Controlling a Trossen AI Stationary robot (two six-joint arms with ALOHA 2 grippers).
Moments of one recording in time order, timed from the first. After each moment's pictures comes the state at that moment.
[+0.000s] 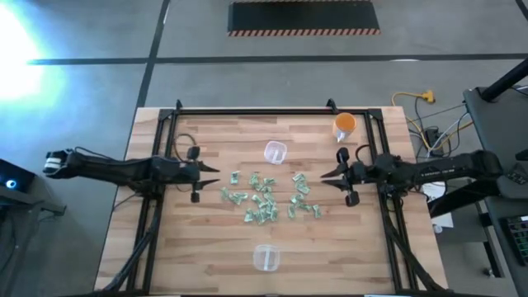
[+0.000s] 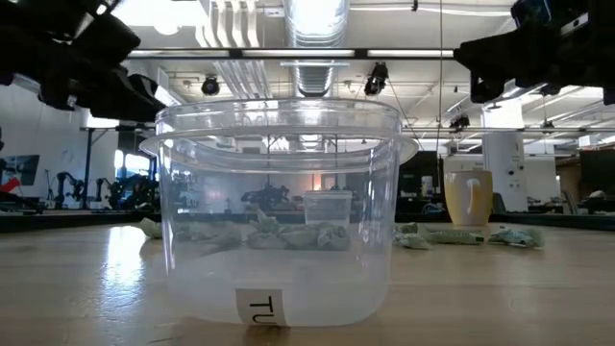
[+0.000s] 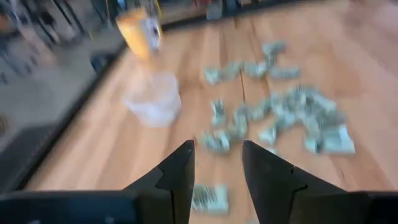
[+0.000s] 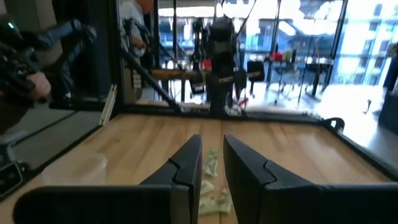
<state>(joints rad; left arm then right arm) -0.05 0.58 0.26 -0.08 -0.20 0.16 0.00 0.67 0.11 0.58 -0.12 0.02</state>
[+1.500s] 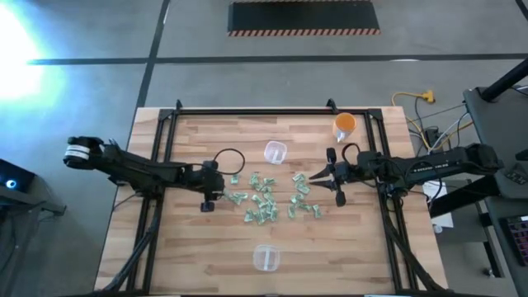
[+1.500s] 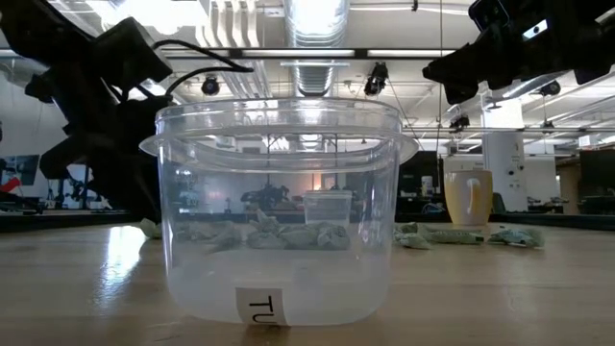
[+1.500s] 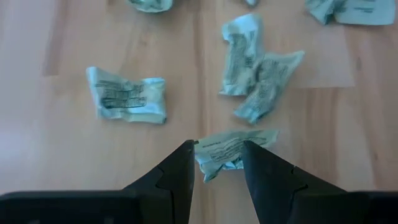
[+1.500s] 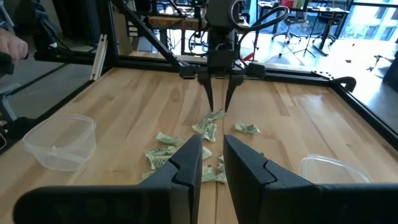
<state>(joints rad) -0.05 1.20 0.39 -0.09 -0.08 0.01 0.00 0.89 0.31 0.39 -0.11 -0.04</state>
